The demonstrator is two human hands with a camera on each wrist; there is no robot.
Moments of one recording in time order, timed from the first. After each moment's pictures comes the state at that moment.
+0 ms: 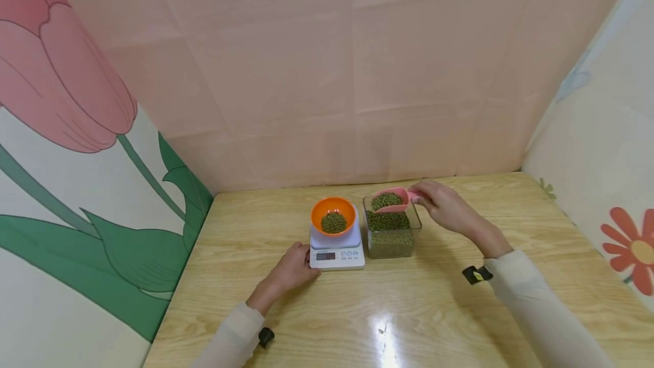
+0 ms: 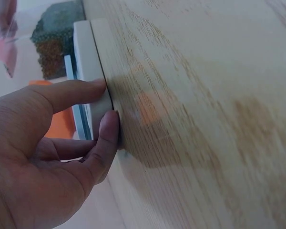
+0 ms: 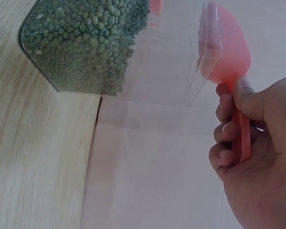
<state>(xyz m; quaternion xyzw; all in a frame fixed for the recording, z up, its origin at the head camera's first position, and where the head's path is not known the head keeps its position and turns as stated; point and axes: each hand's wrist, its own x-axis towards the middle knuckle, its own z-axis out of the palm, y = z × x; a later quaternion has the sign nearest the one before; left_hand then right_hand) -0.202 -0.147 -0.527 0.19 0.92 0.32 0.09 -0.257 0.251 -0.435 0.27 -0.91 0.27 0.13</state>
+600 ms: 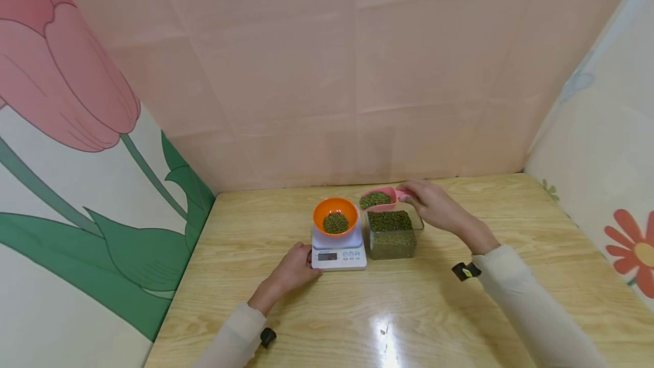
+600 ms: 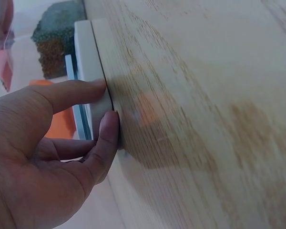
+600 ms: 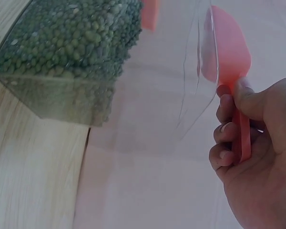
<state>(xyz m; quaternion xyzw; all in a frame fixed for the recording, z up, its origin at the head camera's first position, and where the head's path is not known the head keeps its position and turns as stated) -0.203 -0.149 -0.530 0.19 0.92 0.32 0.09 -0.264 0.224 -0.429 0.29 -0.91 0.28 0.11</state>
